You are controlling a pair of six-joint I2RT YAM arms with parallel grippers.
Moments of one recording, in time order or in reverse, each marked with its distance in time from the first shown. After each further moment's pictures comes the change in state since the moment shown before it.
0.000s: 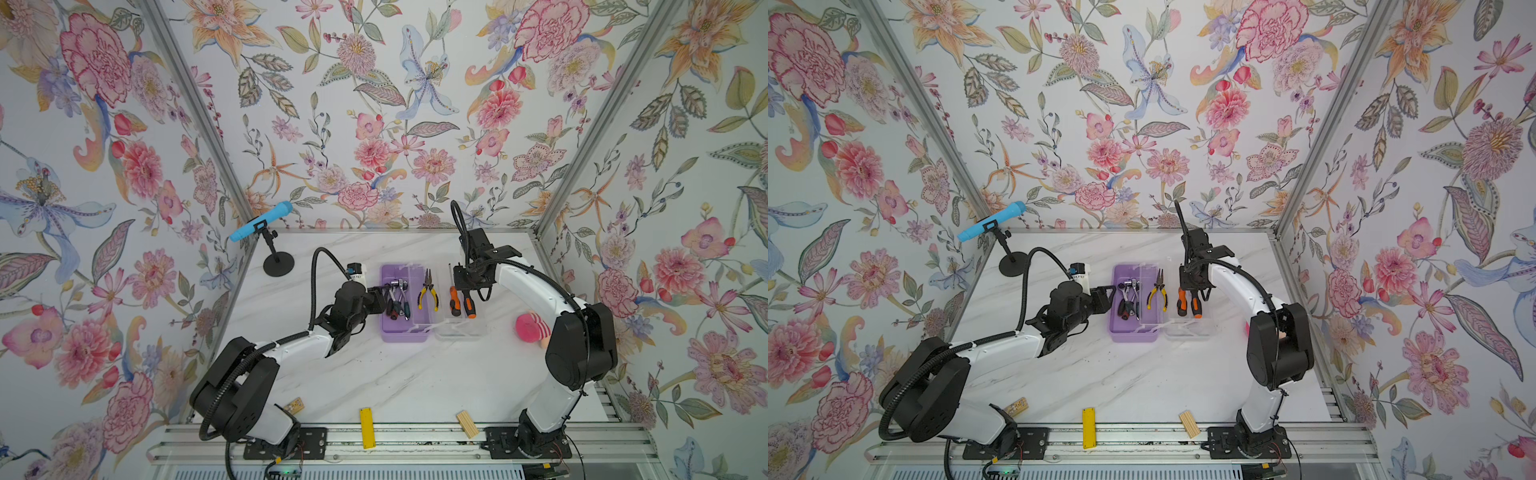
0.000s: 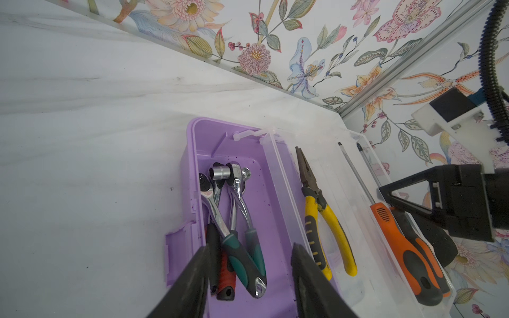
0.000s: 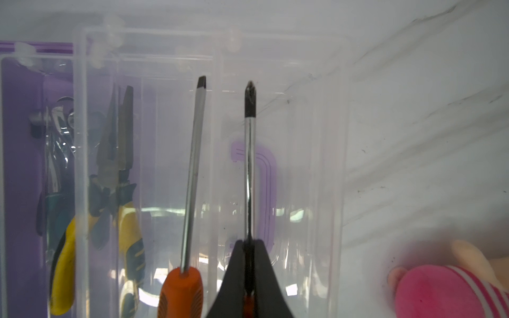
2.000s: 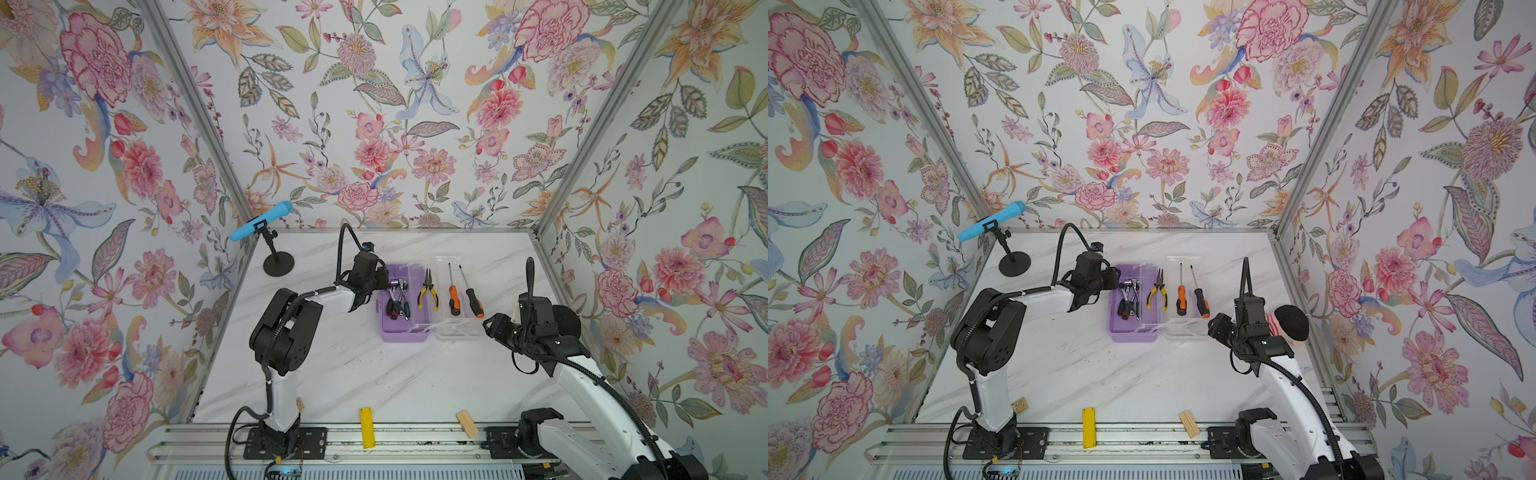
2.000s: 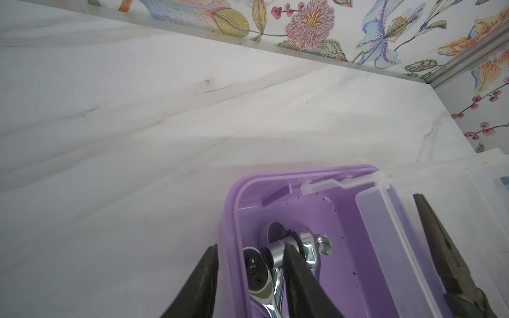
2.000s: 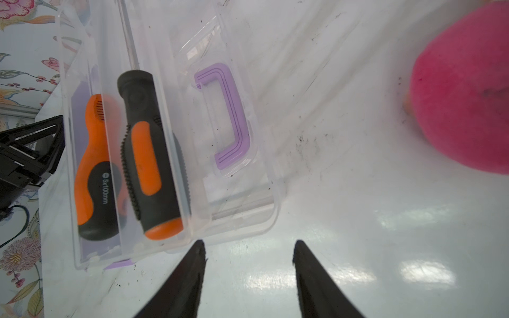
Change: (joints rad) left arm 0.113 0.476 0.474 -0.211 0.027 0.187; right arm -0.206 -0.832 -0.866 0.303 -0.266 0.392
